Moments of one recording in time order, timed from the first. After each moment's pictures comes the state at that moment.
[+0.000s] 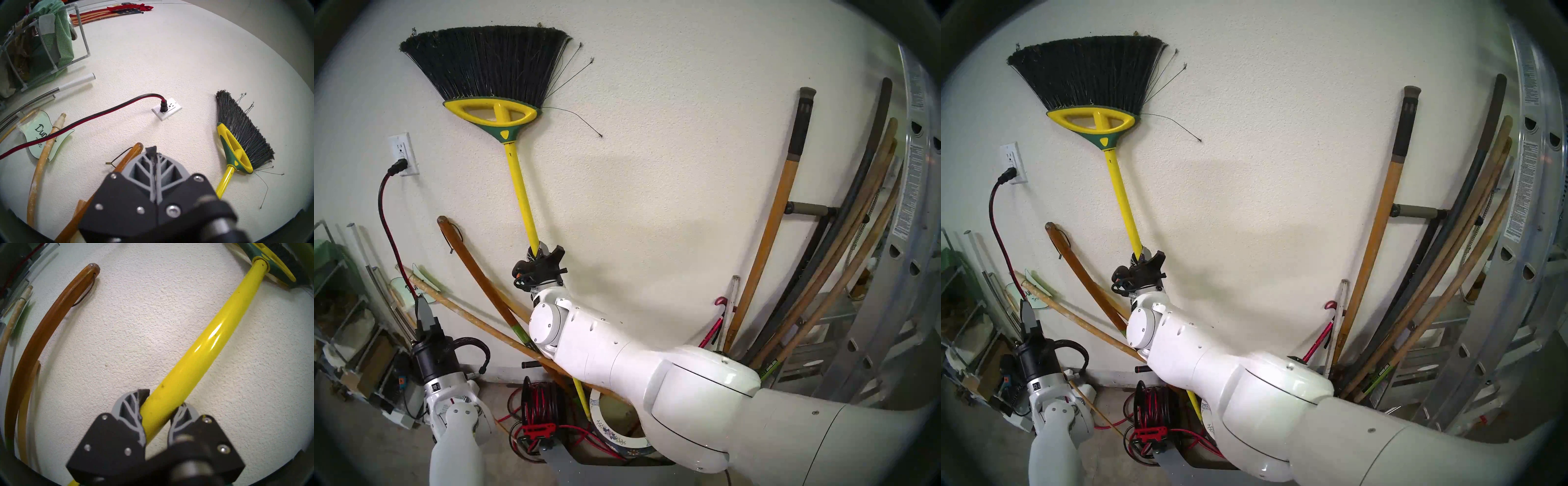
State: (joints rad) left arm 2.01 -1.58 -1.89 -1.82 -1.31 -0.58 -0.49; right arm -0.76 -2.01 0.48 -0.39 -0.23 -0.07 -0.62
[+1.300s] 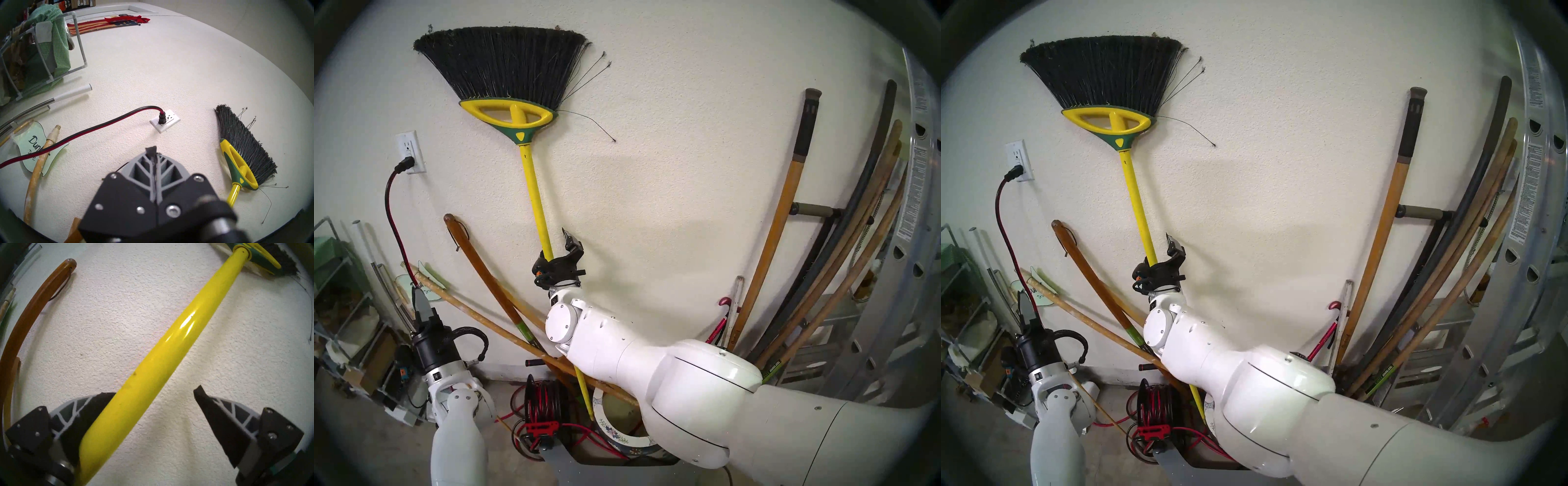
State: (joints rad) left arm 1.91 -1.57 -1.89 -1.73 -1.35 -0.63 -0.55; right arm -0.75 -2.01 0.53 -0.27 -0.22 -0.24 -0.75
